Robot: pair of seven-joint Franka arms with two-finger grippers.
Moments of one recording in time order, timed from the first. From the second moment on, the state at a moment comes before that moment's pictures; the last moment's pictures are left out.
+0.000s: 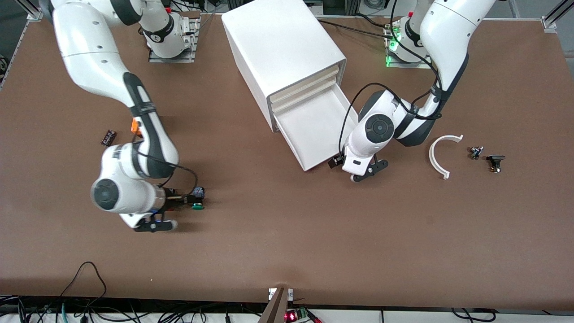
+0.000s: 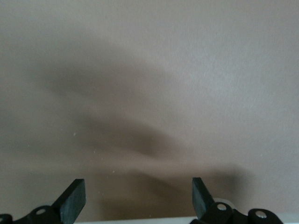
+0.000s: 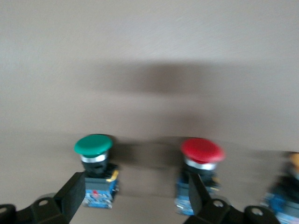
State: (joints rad) left arm -0.17 0.56 -0.36 -1.87 0.08 2.32 -1.05; right arm 0.14 0.82 0.01 -1.31 0.14 2.04 0.06
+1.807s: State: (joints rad) left arm -0.19 0.55 -0.62 -1.97 0.08 2.27 -1.22; right arm 0.06 -0.09 -0.01 -1.72 0.02 1.61 0.08
